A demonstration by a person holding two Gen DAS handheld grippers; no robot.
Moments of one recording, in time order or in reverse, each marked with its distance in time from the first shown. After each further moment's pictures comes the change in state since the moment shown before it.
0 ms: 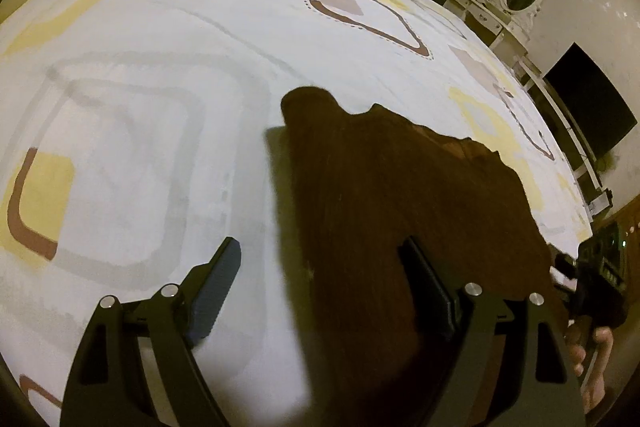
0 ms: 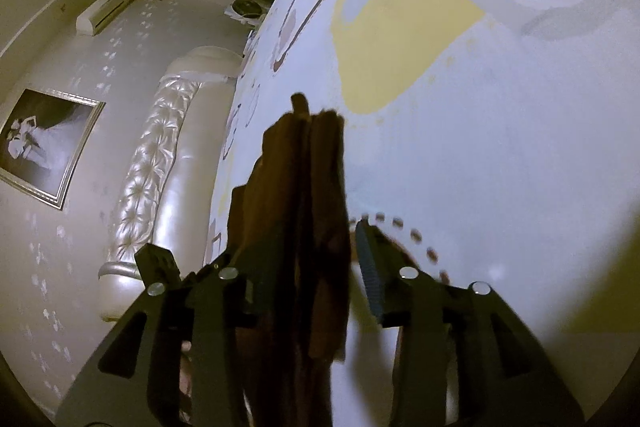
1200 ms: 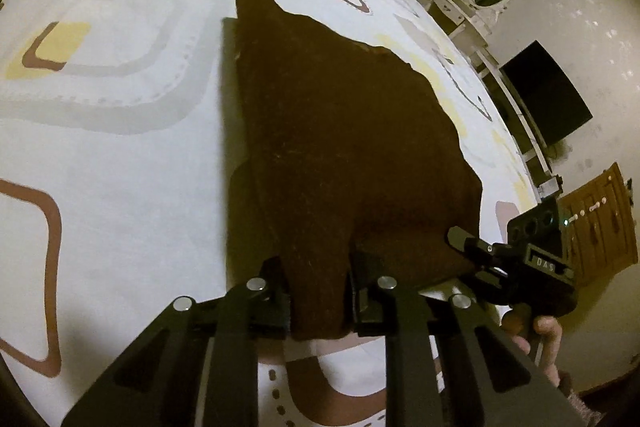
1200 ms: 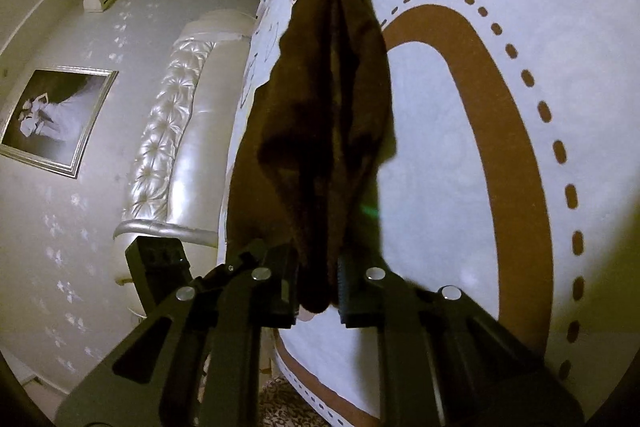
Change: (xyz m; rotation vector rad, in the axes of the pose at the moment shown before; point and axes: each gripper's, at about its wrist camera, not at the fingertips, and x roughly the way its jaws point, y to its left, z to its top) left arm -0.054 -0.023 -0.098 -0.051 0.073 -0.190; right arm -0.010 0.005 -0.091 0.016 0.120 0.060
